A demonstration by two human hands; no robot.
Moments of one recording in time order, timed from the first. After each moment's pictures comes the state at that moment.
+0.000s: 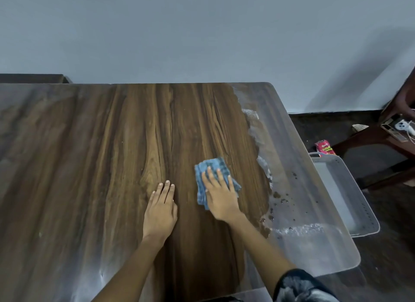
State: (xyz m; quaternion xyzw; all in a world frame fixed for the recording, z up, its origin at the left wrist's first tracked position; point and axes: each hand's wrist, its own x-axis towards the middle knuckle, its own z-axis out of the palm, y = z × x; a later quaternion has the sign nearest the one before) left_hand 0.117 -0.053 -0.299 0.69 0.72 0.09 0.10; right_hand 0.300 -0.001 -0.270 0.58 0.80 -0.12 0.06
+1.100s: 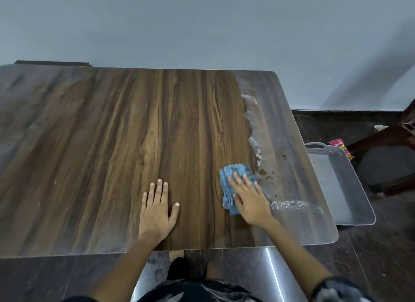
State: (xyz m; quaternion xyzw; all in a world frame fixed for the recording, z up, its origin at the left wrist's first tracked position) left_hand 0.167 -0.155 -0.306 0.63 0.76 0.07 0.10; right_hand 0.436 -0.080 -0.267 0.54 0.82 -0.18 0.06
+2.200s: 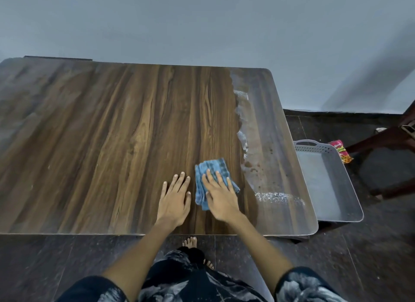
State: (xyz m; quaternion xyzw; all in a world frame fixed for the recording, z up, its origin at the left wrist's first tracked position) left_hand 0.254 -0.147 -0.291 0.66 0.72 0.12 0.15; right_hand 0.410 -0.102 -0.263 0.50 0.84 -0.20 0.04
